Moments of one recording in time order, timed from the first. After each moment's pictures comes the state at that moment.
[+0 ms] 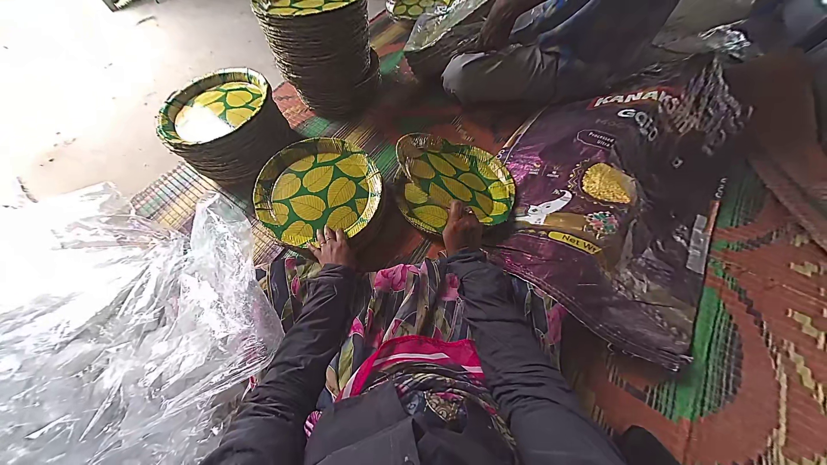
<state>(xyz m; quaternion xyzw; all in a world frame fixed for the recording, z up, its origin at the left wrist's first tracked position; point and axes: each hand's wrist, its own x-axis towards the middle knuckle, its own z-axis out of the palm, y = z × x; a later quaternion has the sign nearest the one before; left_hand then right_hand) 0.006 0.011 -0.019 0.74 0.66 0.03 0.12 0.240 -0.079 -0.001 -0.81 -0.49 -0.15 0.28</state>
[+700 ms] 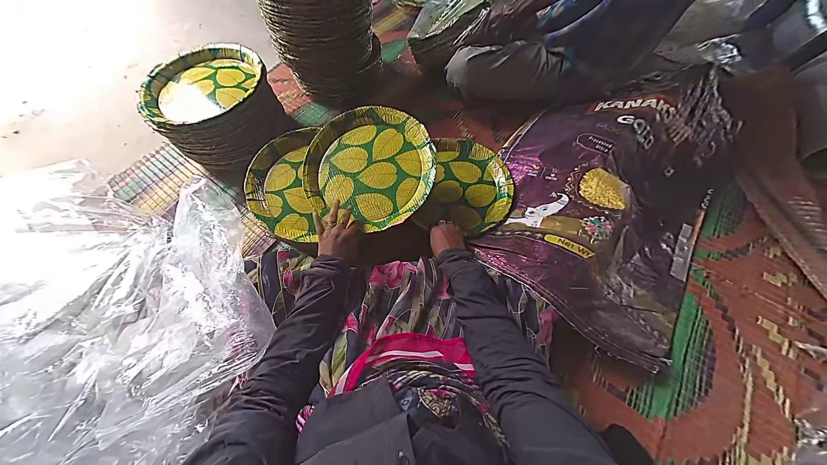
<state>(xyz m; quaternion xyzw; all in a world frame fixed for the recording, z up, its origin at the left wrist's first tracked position) 0.002 0.019 -0.024 0.87 0.44 0.20 0.06 0.238 -0.065 -0.011 -0.84 -0.53 0.15 -0.02</state>
